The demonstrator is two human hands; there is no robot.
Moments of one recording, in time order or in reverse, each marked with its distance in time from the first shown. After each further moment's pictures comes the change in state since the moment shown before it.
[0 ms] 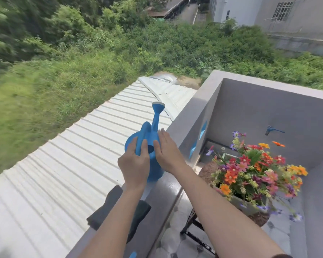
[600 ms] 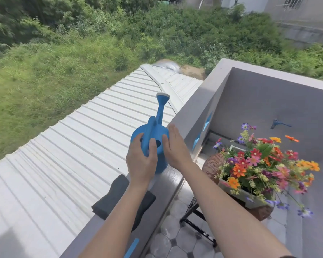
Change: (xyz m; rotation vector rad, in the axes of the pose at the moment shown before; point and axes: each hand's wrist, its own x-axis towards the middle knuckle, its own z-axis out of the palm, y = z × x) left_hand -0.012 -0.011 -0.001 -0.015 -0.157 -0.044; right_hand 0.003 0.023 0.009 0.046 0.086 0.018
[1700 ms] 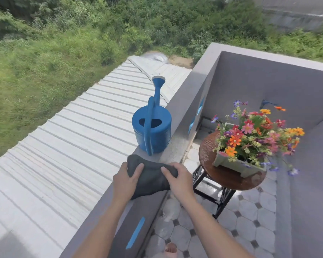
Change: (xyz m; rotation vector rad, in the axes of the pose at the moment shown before) left_hand -0.044 -0.101 -0.069 0.192 -0.361 -0.309; right_hand -0.140 0.002 0.049 0.317 0.136 0.366
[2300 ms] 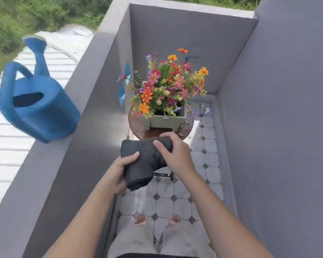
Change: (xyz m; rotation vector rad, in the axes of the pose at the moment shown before) left_hand -0.081 0.045 0.155 -0.765 -0.961 -0.448; right_hand -0.051 0.094 -0.161 -0.122 0.301 0.038
